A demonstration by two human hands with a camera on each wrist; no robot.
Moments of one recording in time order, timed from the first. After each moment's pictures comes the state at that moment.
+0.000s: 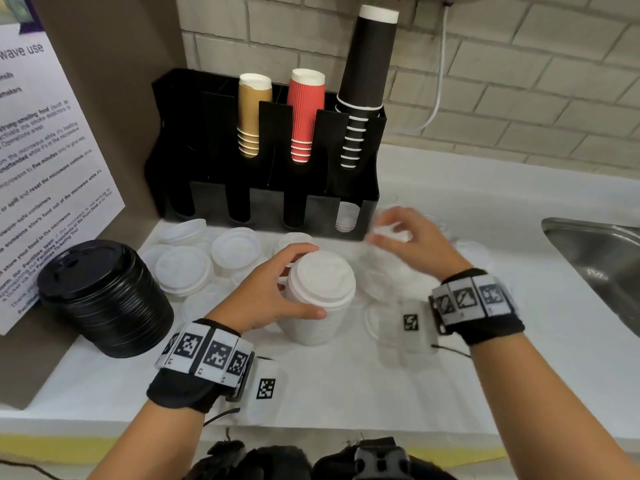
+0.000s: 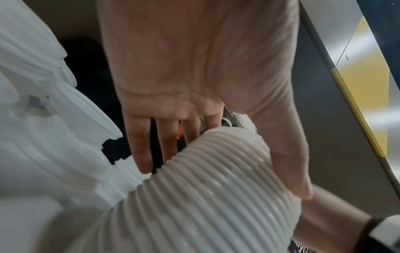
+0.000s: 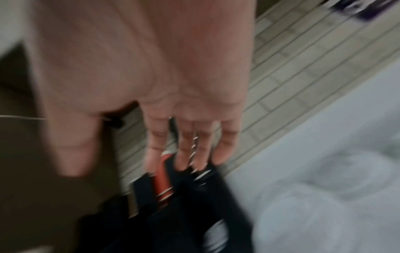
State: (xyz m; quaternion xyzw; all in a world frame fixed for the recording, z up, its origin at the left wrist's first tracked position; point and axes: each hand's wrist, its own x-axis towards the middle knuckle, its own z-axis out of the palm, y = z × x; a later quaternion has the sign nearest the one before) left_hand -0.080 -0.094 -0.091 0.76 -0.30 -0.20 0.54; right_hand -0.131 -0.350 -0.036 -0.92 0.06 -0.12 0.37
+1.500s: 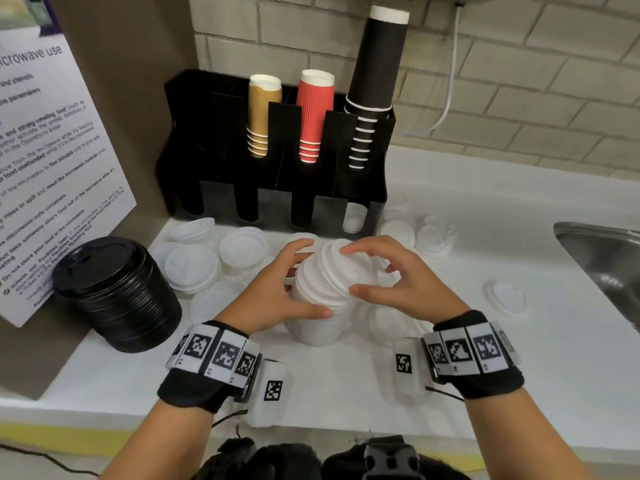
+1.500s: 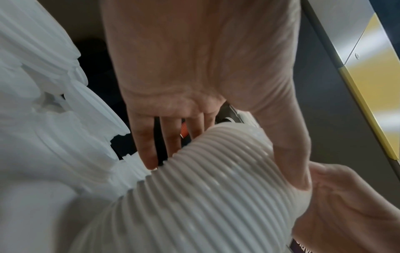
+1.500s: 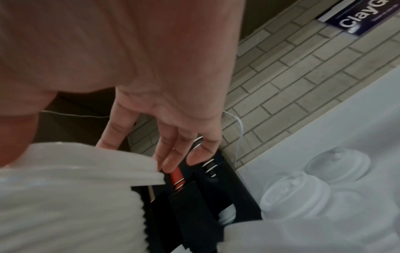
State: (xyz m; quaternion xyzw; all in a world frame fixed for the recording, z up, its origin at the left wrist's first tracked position) left_hand -0.083 -0.094 -0.096 0.75 -0.29 -0.20 0.56; right_hand -0.167 -0.309 -0.044 -0.90 -0.07 -0.06 0.42
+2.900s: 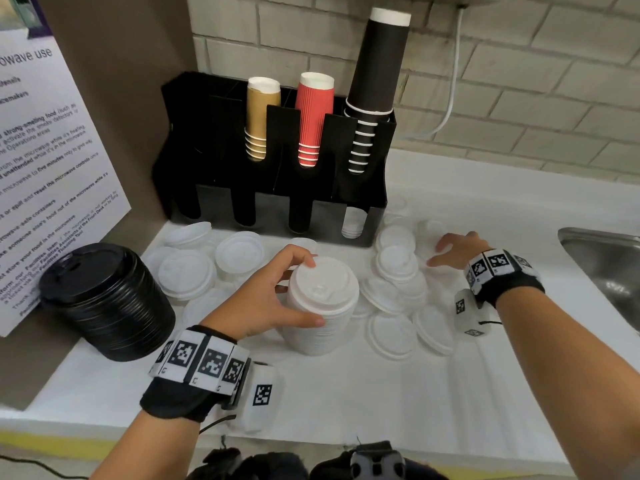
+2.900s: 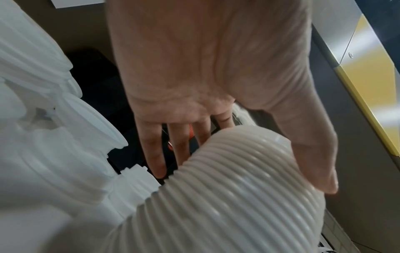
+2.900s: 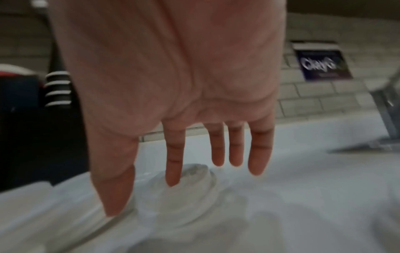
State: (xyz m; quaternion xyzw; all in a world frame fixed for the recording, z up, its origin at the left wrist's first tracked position) left_hand -0.079 -0.091 -0.089 0.73 -0.32 -0.19 0.57; right_hand -0.096 -0.455 -0.063 -0.93 0.34 0.14 0.06
